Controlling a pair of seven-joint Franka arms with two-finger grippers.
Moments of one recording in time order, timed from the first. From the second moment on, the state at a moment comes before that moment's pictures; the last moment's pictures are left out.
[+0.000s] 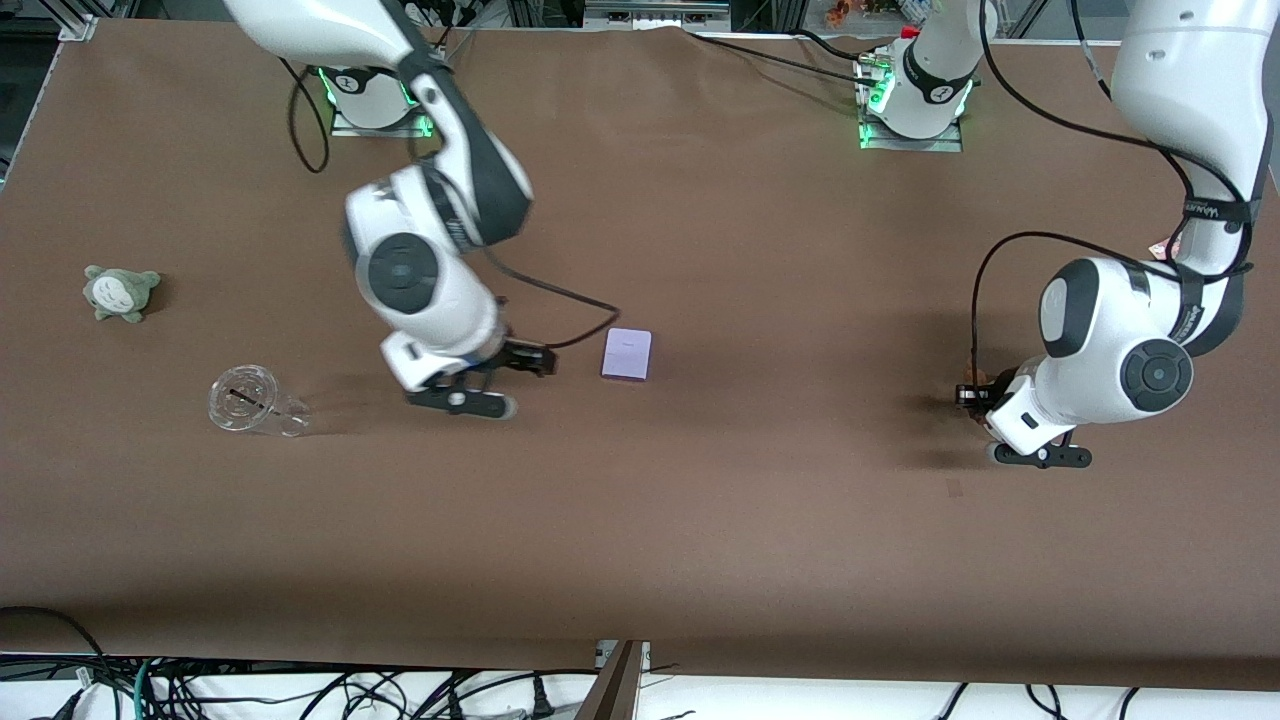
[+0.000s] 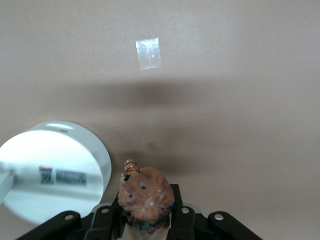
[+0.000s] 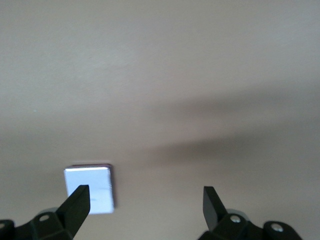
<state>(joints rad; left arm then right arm) 0.14 0.56 -0.16 -1.74 0.07 2.13 -0.01 0.60 0.60 -0.07 -1.46 0.11 2.06 0.68</state>
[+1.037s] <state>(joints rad) 0.14 0.59 -0.17 -1.81 0.07 2.26 -0.01 0.82 0.82 -0.07 -1.46 0.11 2.33 0.88</state>
